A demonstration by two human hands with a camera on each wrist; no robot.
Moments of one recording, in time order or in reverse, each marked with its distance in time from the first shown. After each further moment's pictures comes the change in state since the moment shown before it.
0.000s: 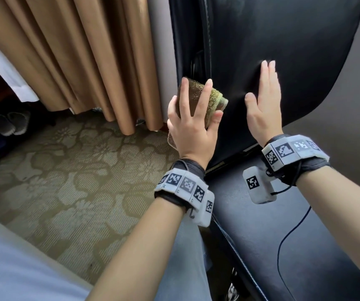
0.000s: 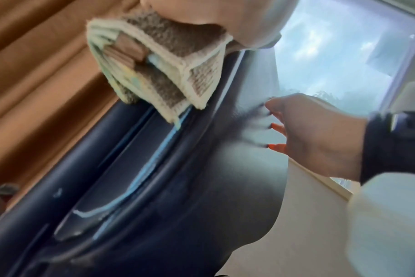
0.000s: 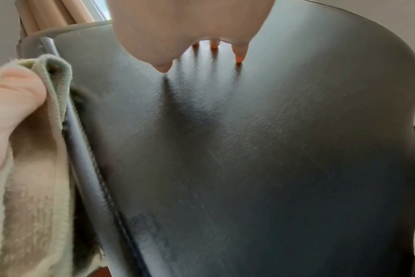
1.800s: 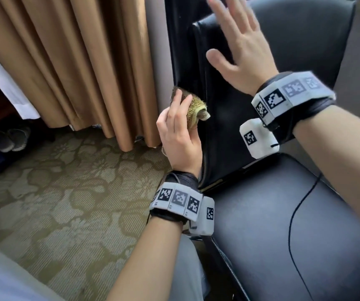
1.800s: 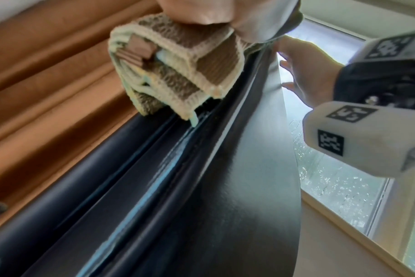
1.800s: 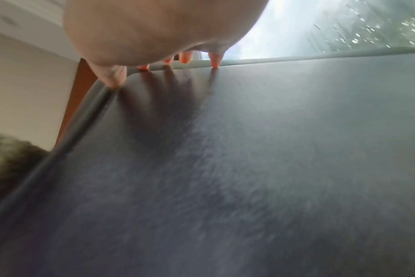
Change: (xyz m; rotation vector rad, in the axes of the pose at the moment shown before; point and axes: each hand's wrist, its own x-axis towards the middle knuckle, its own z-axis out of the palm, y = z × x) left_hand 0.027 -0.004 -0.006 -0.176 0.248 0.045; right_hand 0.100 -0.094 -0.038 -0.279 -0.044 -0.537
